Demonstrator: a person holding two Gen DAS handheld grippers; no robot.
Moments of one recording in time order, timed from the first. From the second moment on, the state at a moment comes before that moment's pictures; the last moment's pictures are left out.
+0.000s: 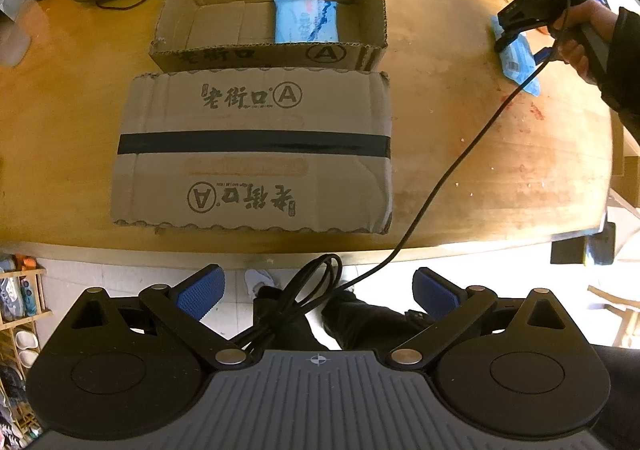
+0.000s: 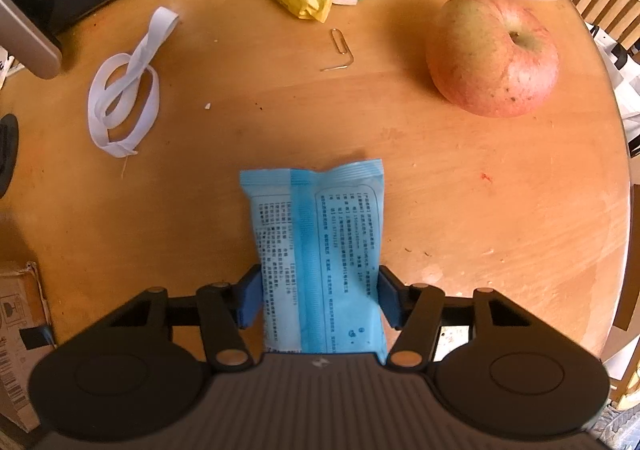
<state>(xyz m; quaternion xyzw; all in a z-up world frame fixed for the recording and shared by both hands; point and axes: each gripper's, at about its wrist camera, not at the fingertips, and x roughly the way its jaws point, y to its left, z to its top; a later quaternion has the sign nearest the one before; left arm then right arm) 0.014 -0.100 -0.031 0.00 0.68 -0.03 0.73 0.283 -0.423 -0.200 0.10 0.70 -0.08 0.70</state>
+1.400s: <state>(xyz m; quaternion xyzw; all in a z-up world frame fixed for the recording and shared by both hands) 0.013 -0.085 -0.027 -0.01 0.67 -0.05 0.74 0.294 -0.413 -0.112 0.06 0.69 -0.04 0.72</state>
